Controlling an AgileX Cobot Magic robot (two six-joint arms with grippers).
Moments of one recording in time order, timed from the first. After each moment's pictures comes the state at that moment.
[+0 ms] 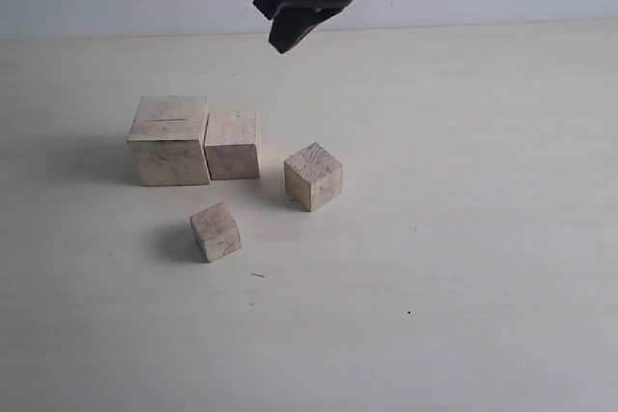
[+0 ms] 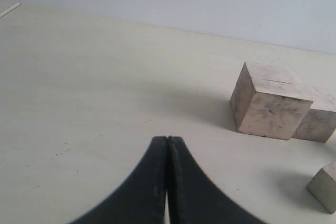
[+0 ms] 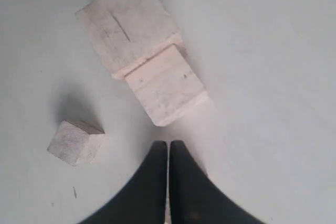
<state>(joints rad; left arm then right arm) 0.01 0.01 0.00 -0.06 0.37 -0.08 0.59 2.17 -2.04 0.44 1.21 -0.53</state>
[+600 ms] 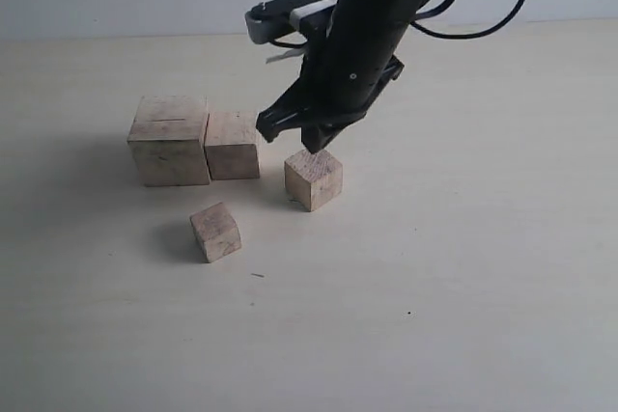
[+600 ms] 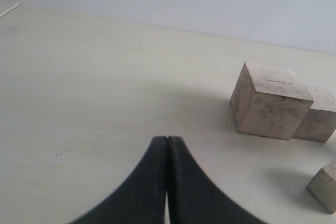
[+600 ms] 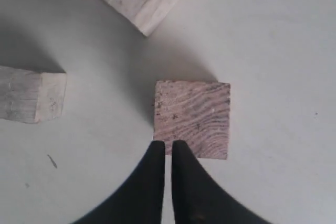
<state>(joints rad) 0.01 0.01 0.00 -0.06 0.37 -0.08 0.74 2.00 -1.51 0.17 0.89 -0.16</state>
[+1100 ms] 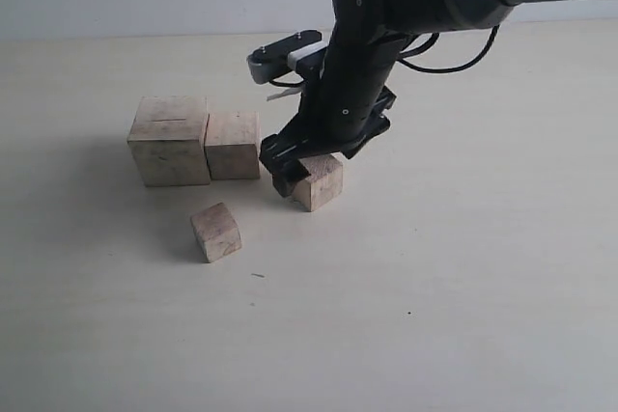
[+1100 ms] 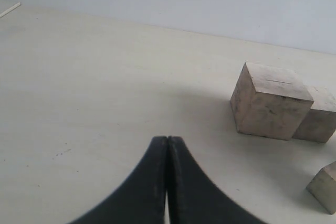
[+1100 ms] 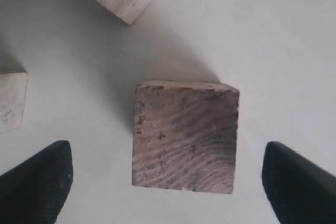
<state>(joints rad) 0.01 0.01 0.00 -0.06 0.37 -0.08 0.74 2.10 -1.49 0.16 0.82 -0.16</state>
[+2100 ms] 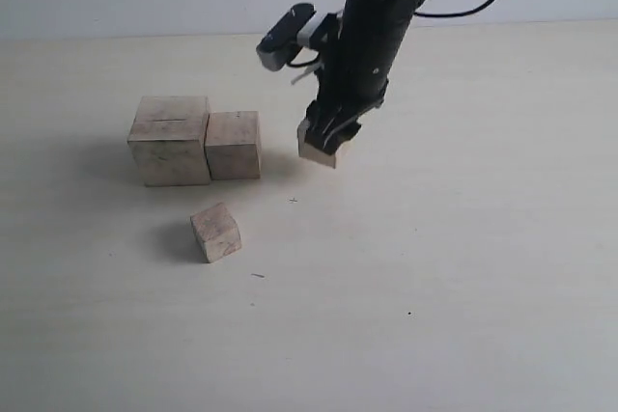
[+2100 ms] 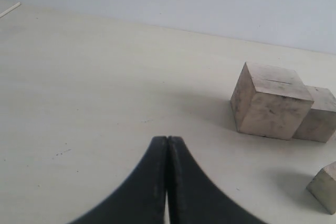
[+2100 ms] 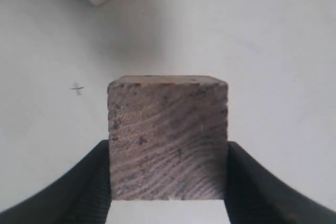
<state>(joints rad) 0.01 0.01 0.00 -0.06 0.37 -0.08 0.66 2.13 -1.65 0.08 0.95 -0.56</state>
